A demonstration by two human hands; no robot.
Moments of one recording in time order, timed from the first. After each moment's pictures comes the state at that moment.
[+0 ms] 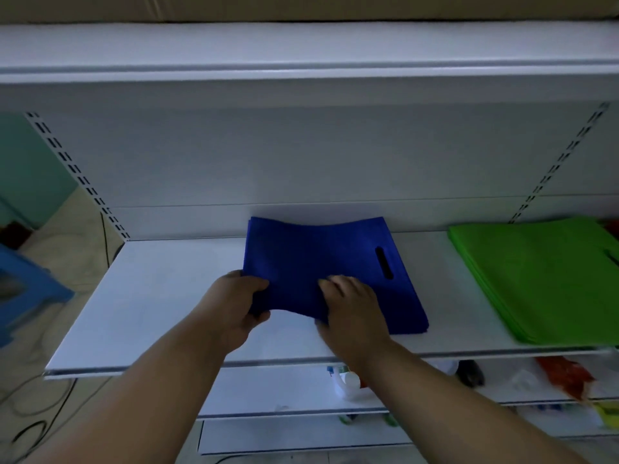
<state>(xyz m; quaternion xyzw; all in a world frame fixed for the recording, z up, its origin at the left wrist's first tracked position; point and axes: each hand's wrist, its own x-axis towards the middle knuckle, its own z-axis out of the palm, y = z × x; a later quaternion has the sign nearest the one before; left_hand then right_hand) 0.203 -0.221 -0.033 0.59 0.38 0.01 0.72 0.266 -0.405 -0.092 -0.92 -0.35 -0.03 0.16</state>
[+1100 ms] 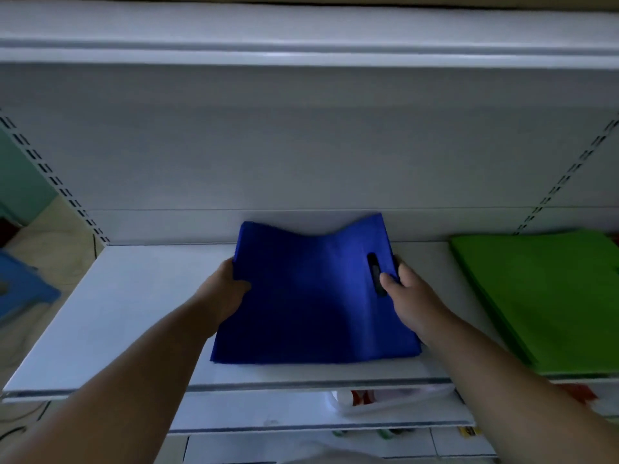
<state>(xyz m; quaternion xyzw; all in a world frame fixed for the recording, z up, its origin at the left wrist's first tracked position) 0.258 -0.179 -0.074 0.78 0.33 -0.03 0.53 0.365 -0.469 -0.090 -0.84 -0.04 0.19 0.51</state>
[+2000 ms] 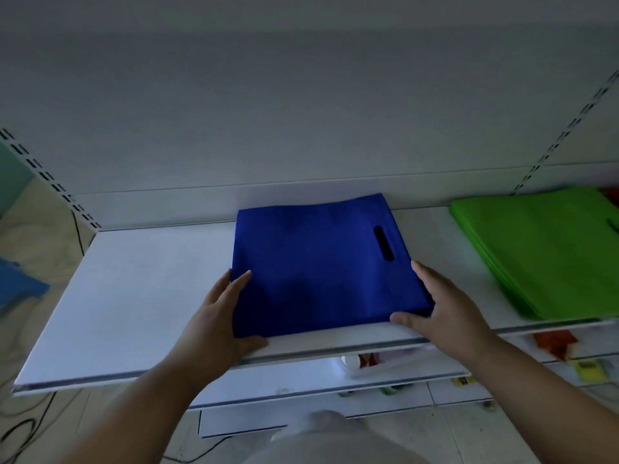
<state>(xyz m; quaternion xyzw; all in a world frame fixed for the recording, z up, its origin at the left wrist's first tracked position) 0.168 -0.177 -0.102 0.94 0.13 -0.03 0.32 0.296 -0.519 -0.106 -0.92 -0.15 0.11 0.34</state>
